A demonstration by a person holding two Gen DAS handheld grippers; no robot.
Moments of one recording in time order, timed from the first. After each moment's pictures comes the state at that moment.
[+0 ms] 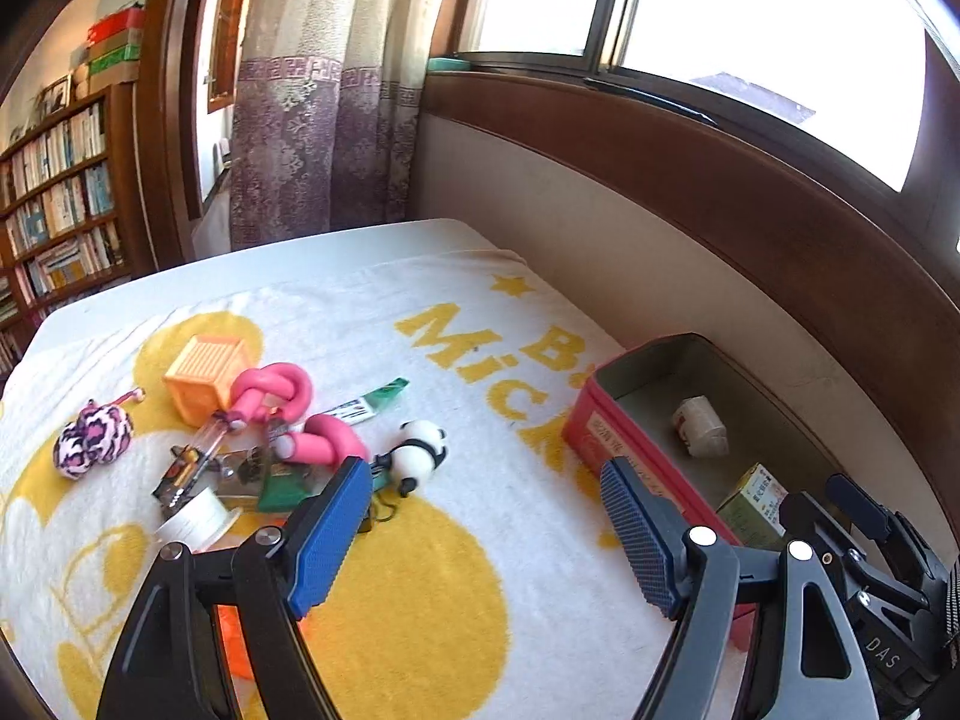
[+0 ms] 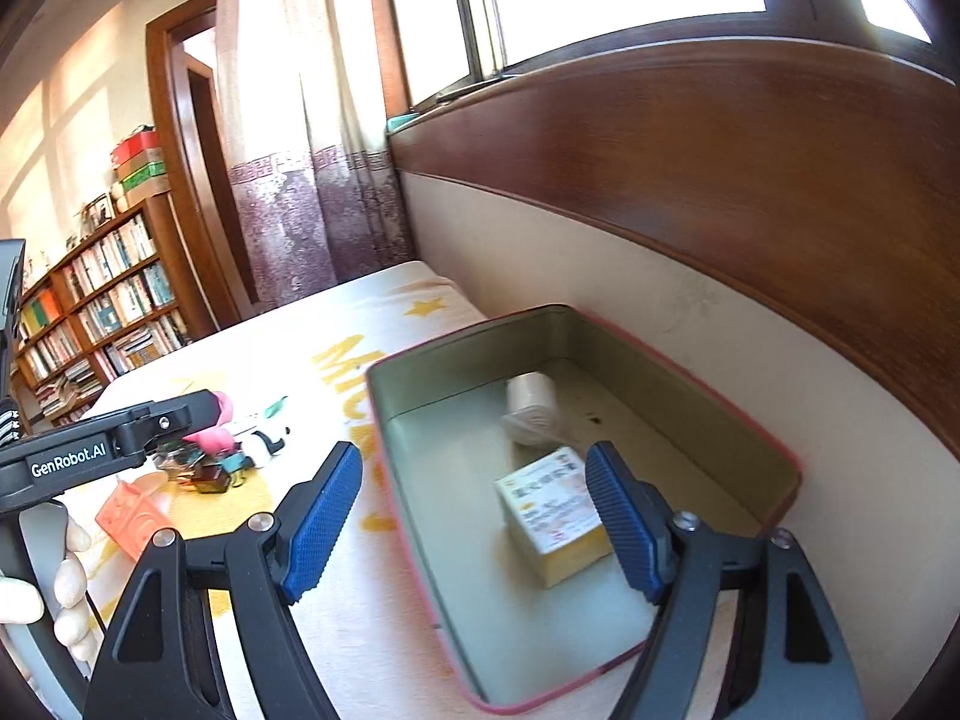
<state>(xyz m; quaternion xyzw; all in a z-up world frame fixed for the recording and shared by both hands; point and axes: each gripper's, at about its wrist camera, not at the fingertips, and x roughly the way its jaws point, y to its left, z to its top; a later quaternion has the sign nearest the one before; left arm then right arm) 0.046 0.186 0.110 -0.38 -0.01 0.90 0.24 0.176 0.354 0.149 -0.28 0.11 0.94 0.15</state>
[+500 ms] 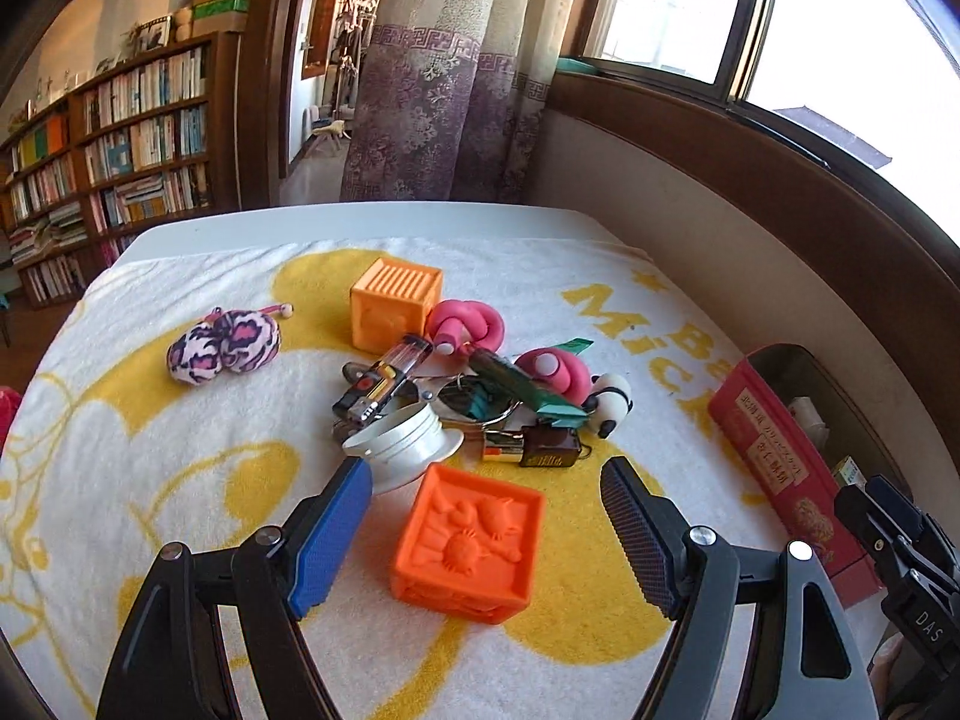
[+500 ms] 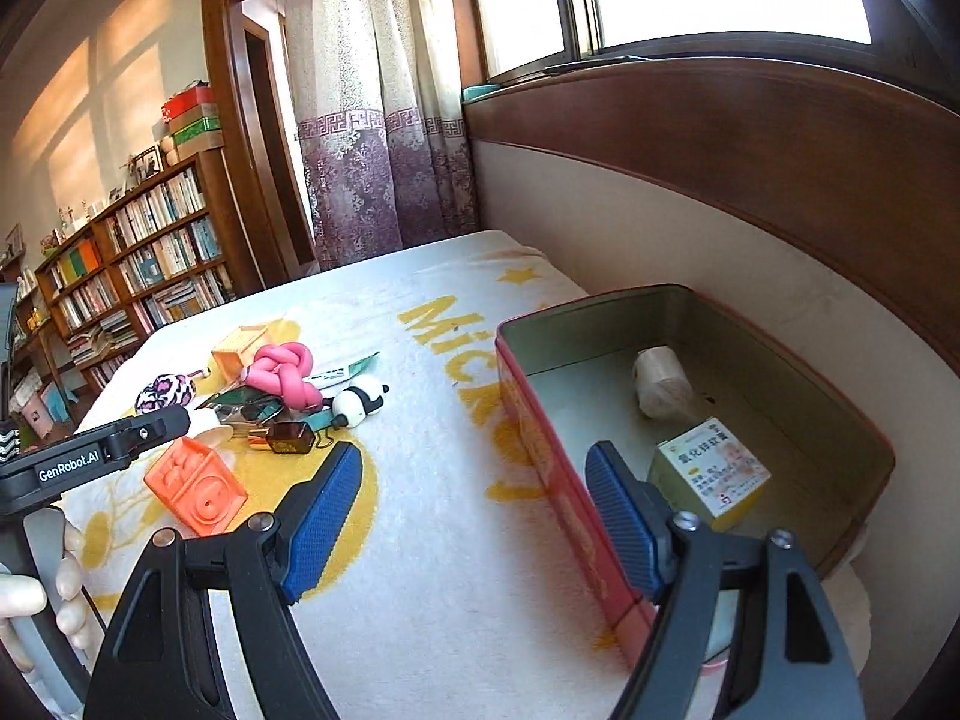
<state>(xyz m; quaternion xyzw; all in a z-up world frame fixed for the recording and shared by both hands) 0.045 0.087 0.079 -0.40 -0.05 0.90 0.15 0.150 0.292 0.136 -0.31 0.09 0.94 0.09</state>
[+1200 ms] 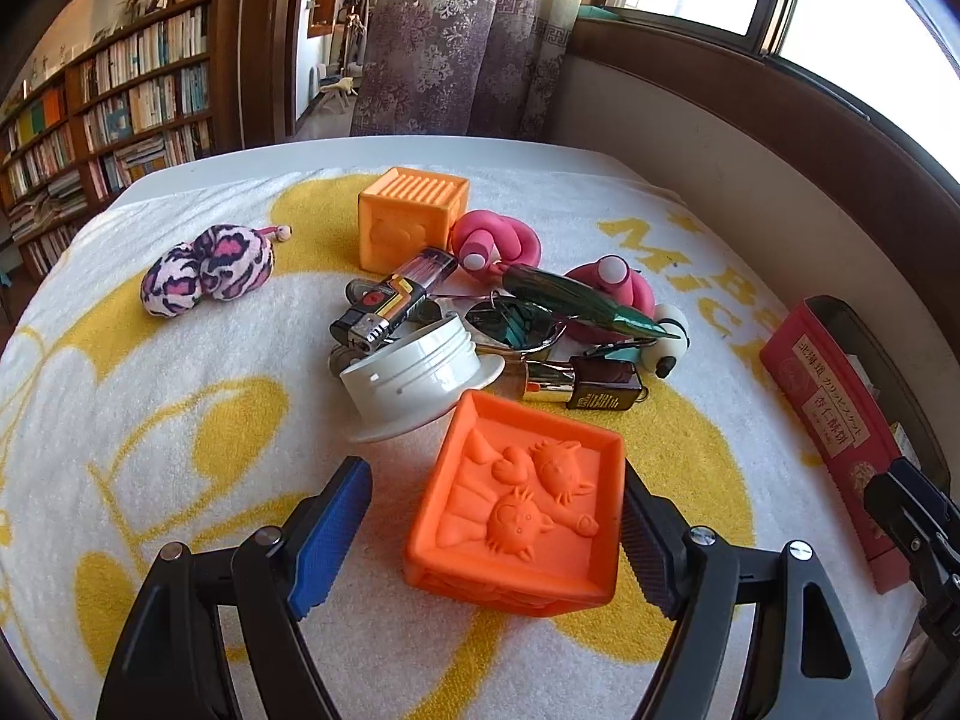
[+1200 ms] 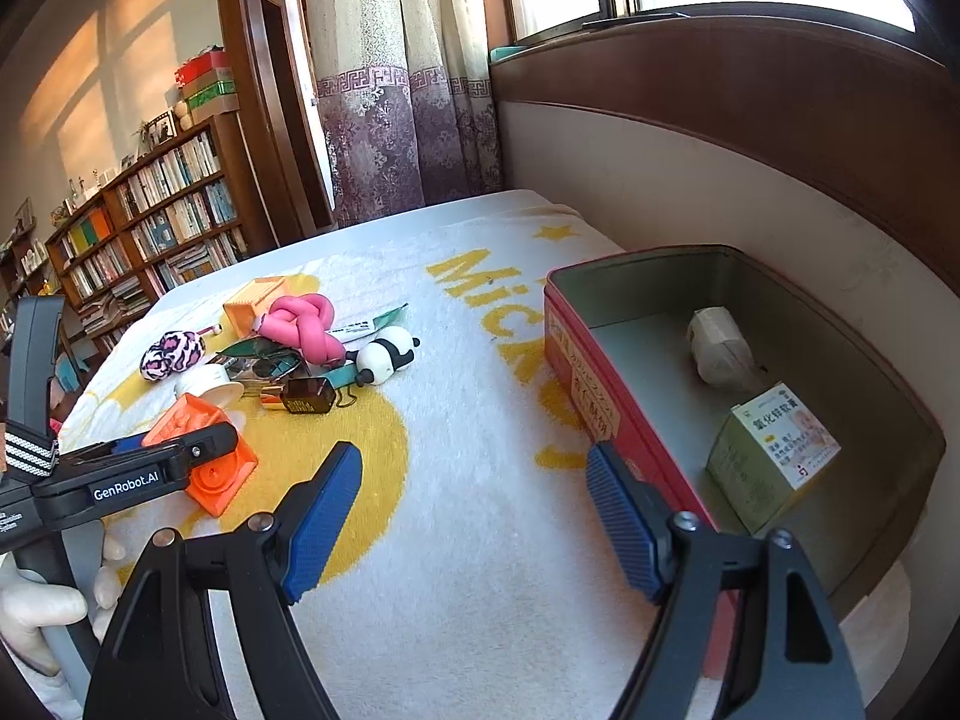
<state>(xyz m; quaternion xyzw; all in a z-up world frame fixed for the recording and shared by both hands) 0.030 0.089 0.030 -0.45 -0.04 0.88 0.15 0.135 0.276 0.112 -0.34 0.09 0.93 0.07</state>
